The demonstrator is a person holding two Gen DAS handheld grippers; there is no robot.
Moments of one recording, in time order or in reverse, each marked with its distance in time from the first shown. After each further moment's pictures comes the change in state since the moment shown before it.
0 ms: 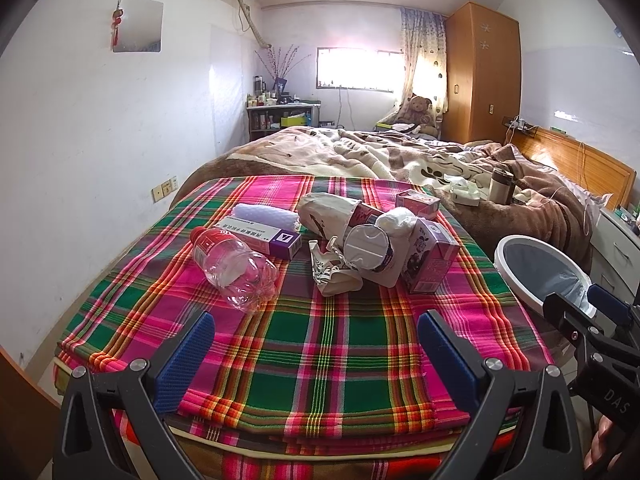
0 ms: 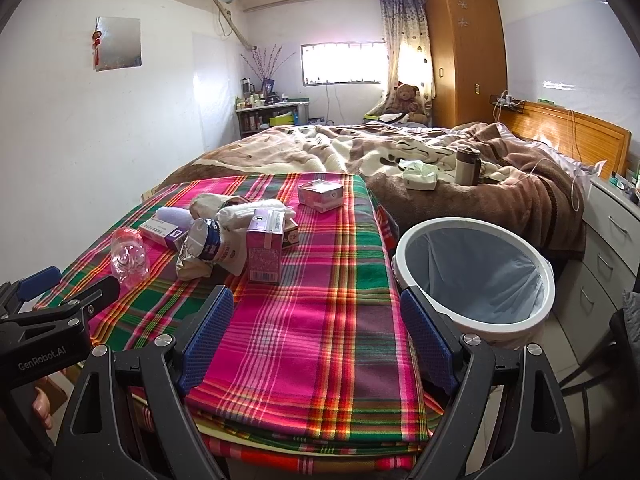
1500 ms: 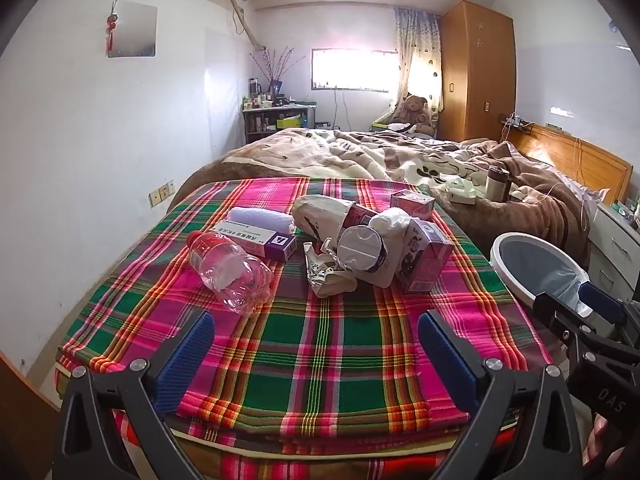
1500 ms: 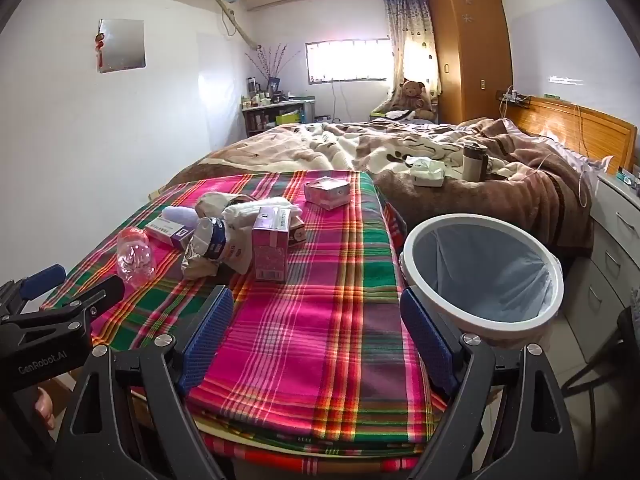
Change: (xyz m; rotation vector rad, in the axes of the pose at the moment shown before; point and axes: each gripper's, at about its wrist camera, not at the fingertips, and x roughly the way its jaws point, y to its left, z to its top) left arm -0.002 -0.005 0.001 0.010 -0.009 -0.013; right arm 0.004 -0.001 -0.001 0.014 0.006 0.034
